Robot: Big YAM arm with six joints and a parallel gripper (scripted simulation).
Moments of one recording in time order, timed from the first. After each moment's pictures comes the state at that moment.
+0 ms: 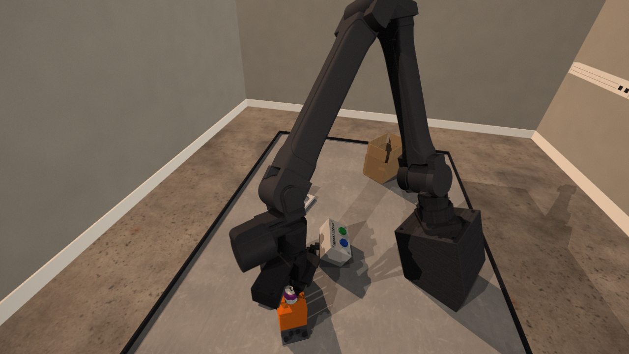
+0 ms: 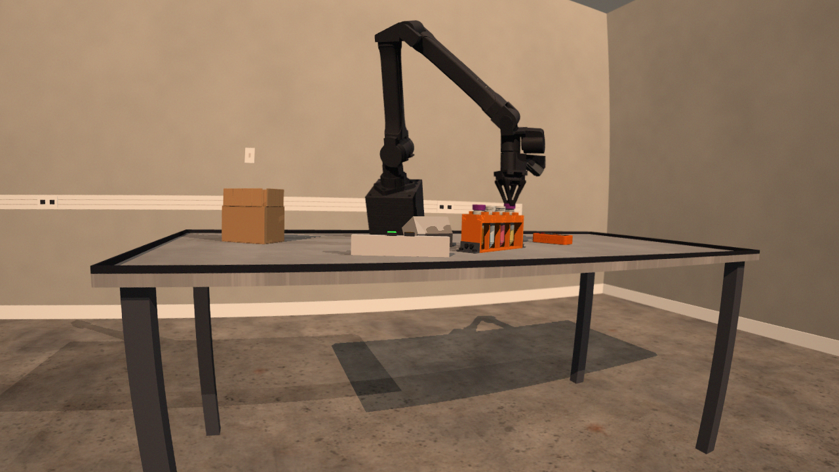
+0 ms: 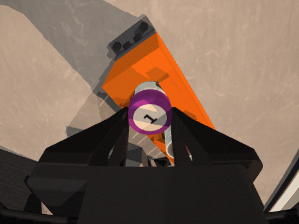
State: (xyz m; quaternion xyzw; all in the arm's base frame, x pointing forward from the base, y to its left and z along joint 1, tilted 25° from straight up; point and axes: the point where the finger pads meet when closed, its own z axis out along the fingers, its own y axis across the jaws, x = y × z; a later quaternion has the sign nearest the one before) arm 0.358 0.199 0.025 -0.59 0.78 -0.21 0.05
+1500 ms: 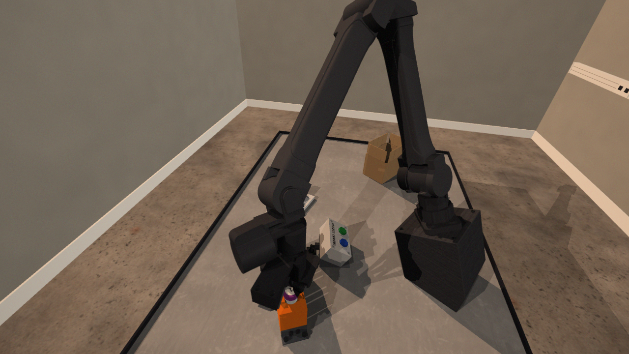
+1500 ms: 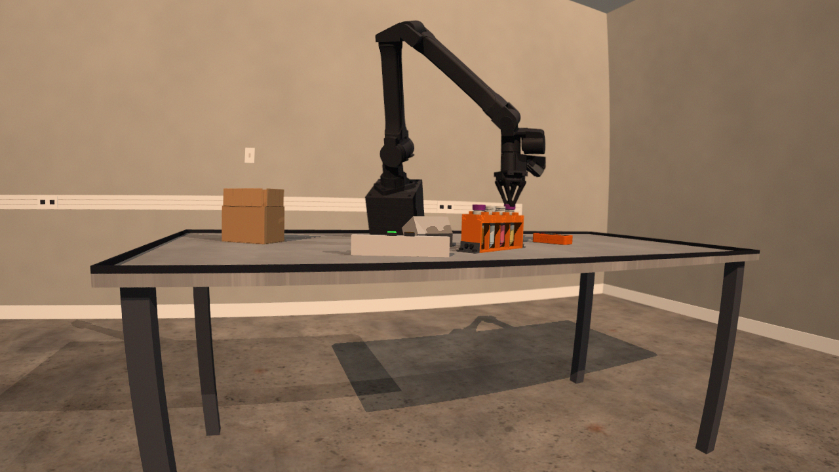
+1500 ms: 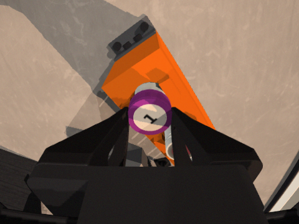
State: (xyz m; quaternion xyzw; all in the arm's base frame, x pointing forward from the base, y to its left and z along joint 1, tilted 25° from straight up) arm 0.358 0.199 0.023 -0.59 0.78 -0.21 0.05
